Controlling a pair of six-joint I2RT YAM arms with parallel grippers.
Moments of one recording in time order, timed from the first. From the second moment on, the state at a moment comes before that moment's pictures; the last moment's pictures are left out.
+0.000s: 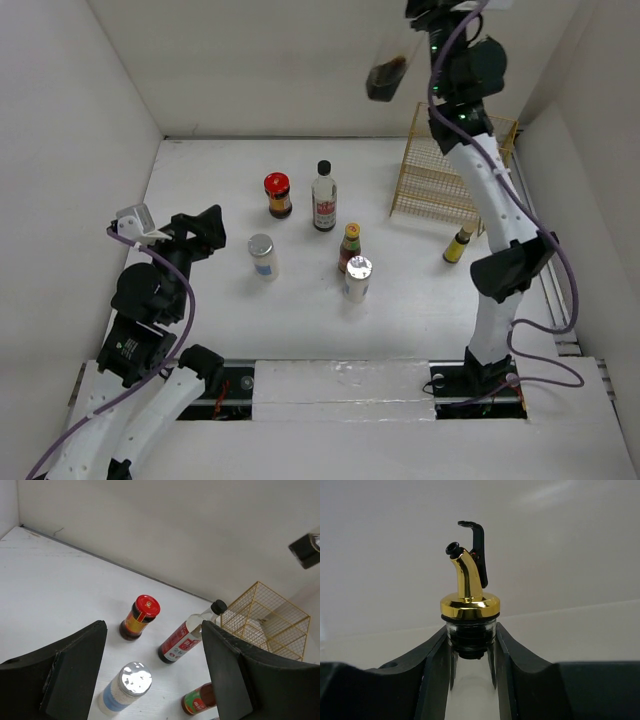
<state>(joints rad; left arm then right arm) -0.48 0.44 0.85 -0.32 -0.46 -0.47 0.42 1.96 2.33 0.44 0.16 0.13</state>
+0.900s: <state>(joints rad) -0.48 0.51 0.84 -0.31 -0.41 -0.47 0.13 2.05 2.24 0.23 0.24 0.07</state>
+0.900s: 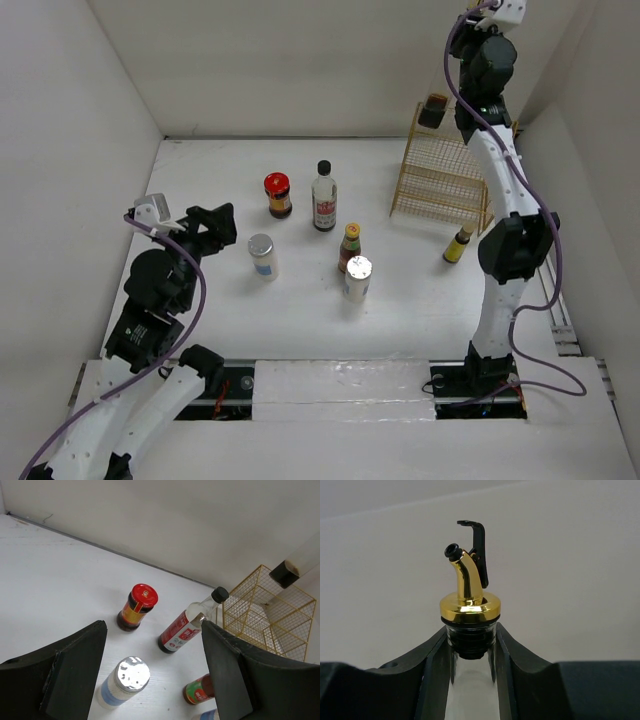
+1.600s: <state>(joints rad) -0.48 0.57 0.84 -0.30 -0.42 -0.46 0.12 2.06 1.99 0.39 0.30 0.03</state>
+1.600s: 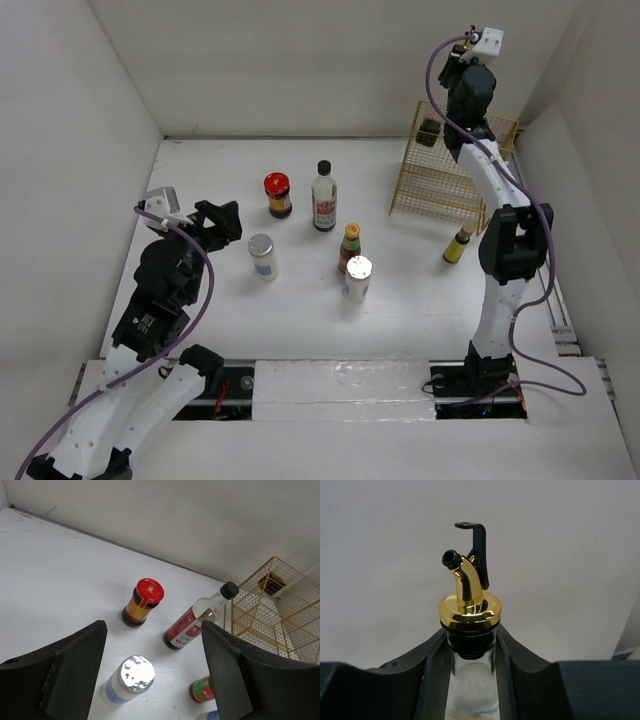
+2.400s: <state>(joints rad) -0.48 0.57 0.84 -0.30 -0.41 -0.46 0.14 2.03 1.66 0.49 0.30 -0.04</state>
